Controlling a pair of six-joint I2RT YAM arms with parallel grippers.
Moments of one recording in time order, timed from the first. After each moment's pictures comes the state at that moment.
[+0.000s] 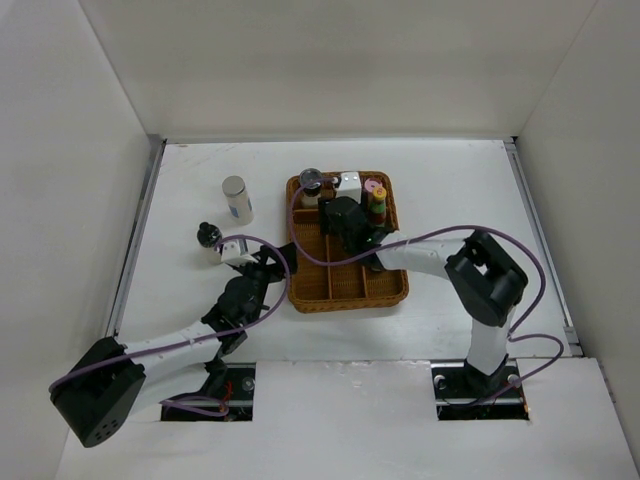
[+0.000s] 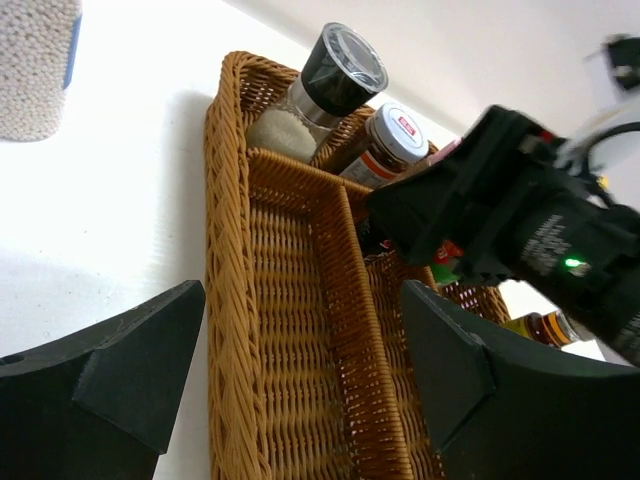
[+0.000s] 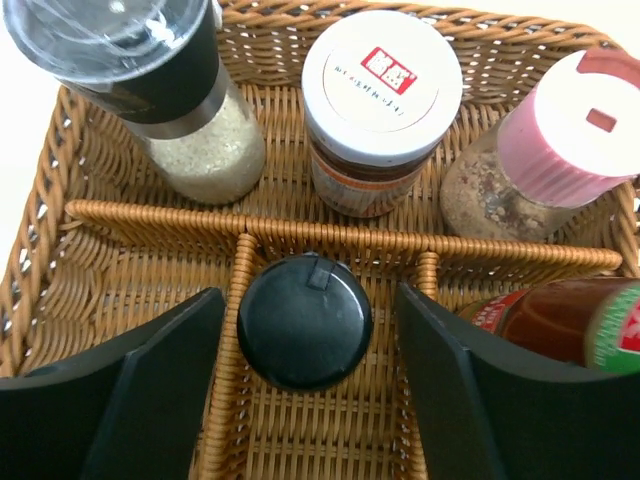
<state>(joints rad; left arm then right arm) -0.74 0.98 0.13 0.83 -0.57 -0.64 0.81 1.87 1.17 0.21 0.61 0.31</state>
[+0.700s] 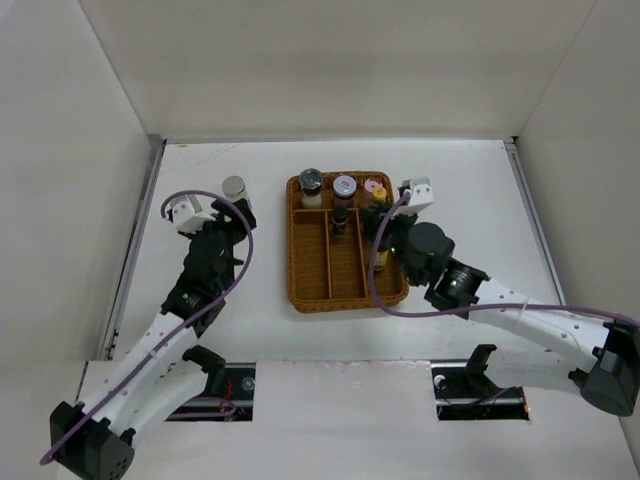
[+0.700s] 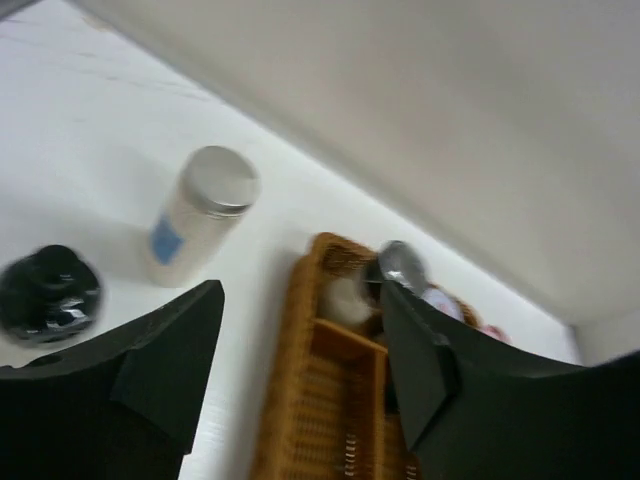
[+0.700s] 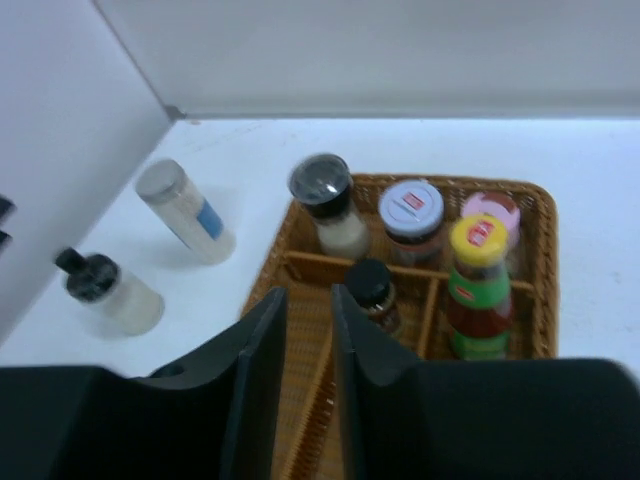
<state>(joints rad) -0.51 0.74 0.55 0.17 -0.63 -0.63 0.93 1.11 0.85 0.24 0.56 0.28</state>
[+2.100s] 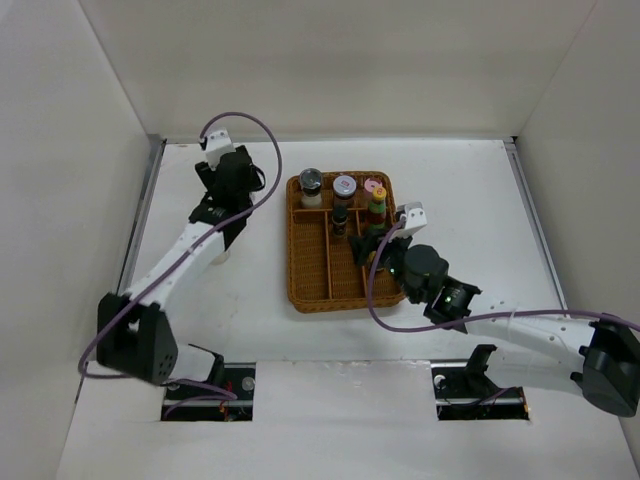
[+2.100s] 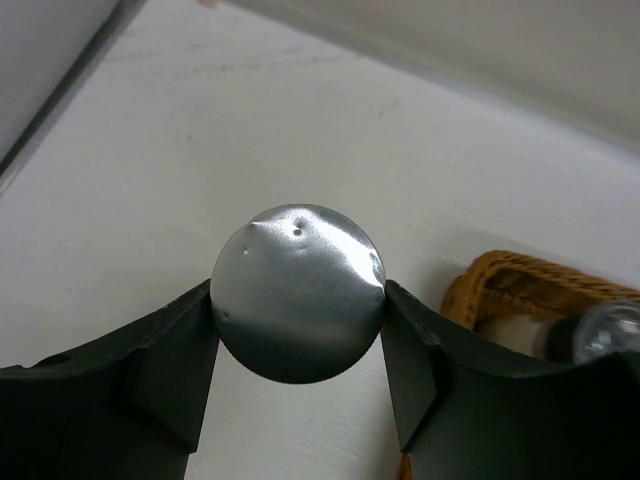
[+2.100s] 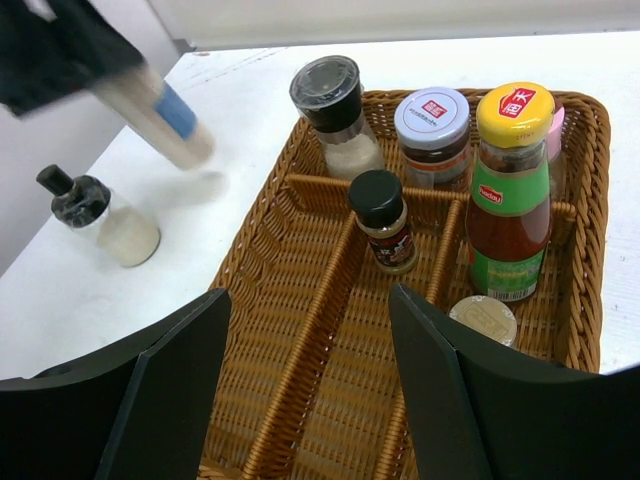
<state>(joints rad) -0.32 1.45 1.09 -0.08 -0.62 -0.41 0.95 1.08 0.60 0.40 0.50 0.35</state>
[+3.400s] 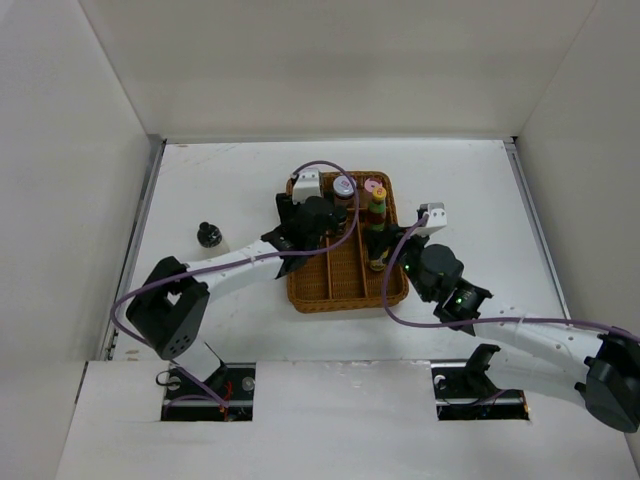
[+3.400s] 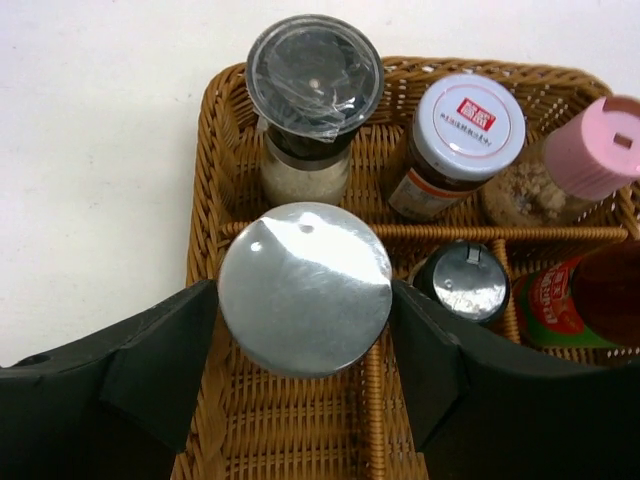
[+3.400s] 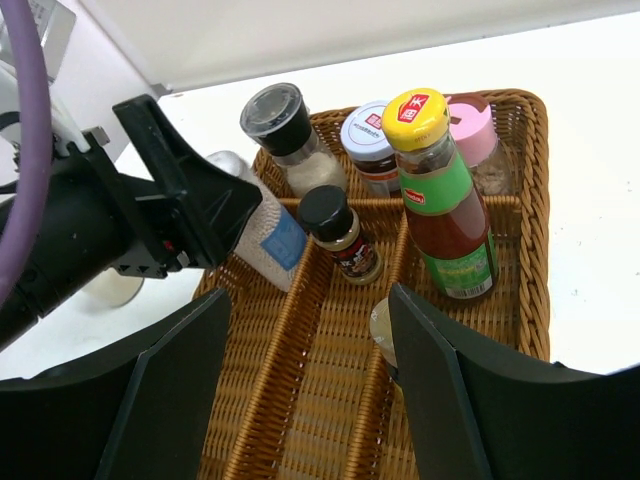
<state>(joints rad) -0.77 1.57 0.98 0.13 -0.71 -0.43 0.84 1.01 0.53 0.43 0.48 0.42</state>
